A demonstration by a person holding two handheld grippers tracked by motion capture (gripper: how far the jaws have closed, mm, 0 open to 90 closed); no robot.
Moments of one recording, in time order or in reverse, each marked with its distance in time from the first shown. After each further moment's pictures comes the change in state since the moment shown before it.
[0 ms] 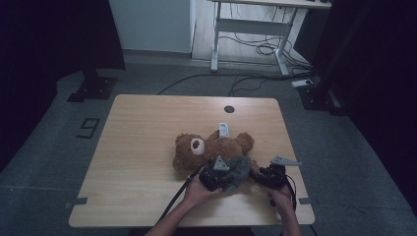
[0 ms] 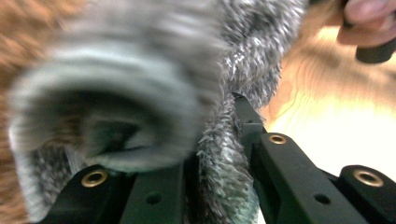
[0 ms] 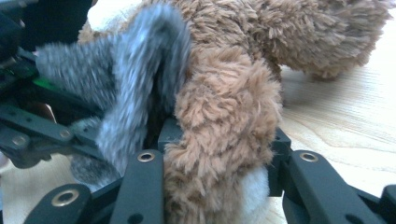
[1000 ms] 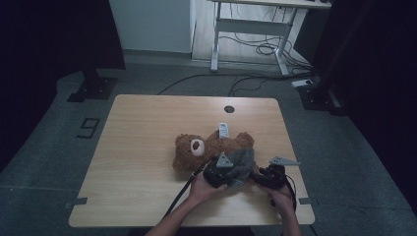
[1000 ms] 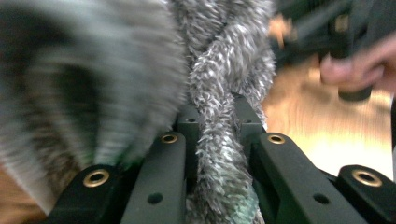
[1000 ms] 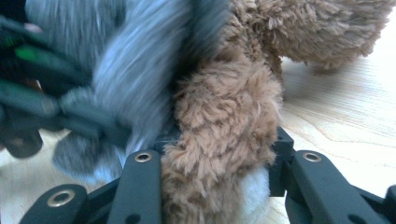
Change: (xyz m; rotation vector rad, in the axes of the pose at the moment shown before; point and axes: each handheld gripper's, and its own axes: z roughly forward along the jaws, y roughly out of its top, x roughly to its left) left arm -0.007 0.012 0.006 -0.050 -0.004 0.023; right arm -0.003 -0.003 0.003 0.026 0.007 -0.008
